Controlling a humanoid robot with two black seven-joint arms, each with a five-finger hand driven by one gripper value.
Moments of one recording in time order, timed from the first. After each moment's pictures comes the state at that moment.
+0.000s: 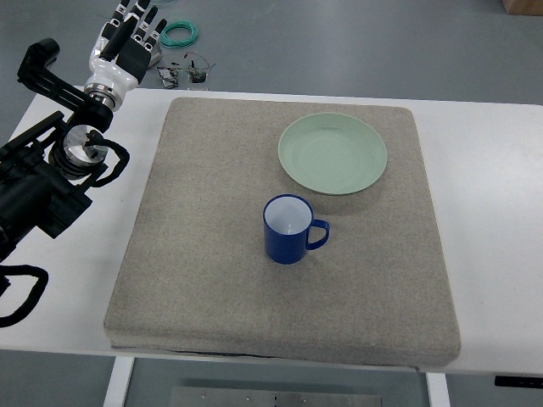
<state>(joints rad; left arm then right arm) -0.98 0.21 -0.69 -0.46 -0.28 -0.31 -0.36 0.03 0.00 0.00 0.17 0.01 -0.09 0.01</state>
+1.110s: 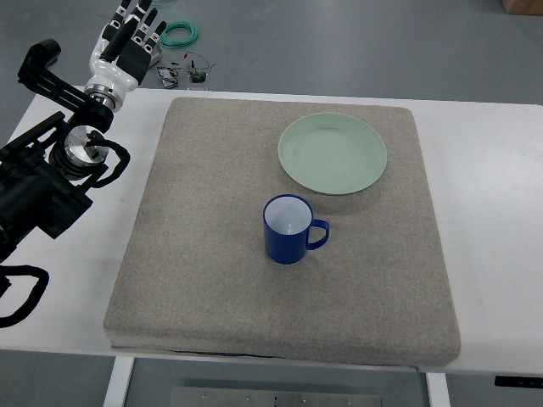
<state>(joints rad) -0.98 0.21 -0.69 -0.46 -0.27 -0.29 -0.36 0.03 0.00 0.00 0.17 0.01 -0.09 0.01</state>
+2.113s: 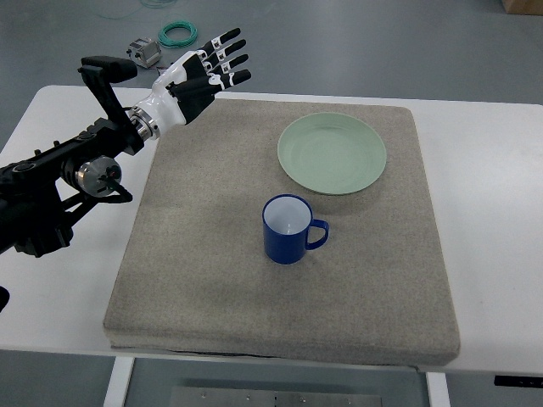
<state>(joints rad) -0.92 0.39 -0.46 -0.85 0.22 -0.35 -0.35 0.03 0.00 0.00 0.17 0.01 -0.09 0.01</state>
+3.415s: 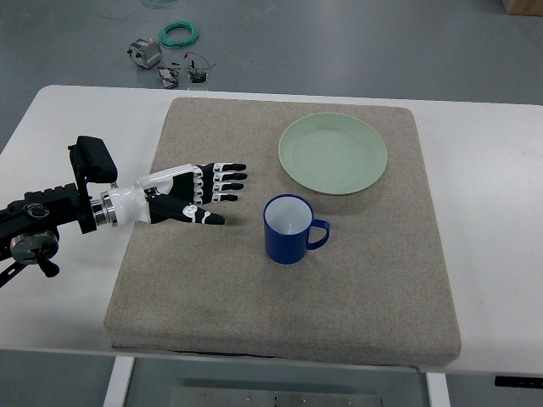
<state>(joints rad) -0.68 0.57 -0.45 -1.04 0.57 -0.61 -0.35 0.03 0.00 0.00 0.17 0.01 -0.09 0.01</state>
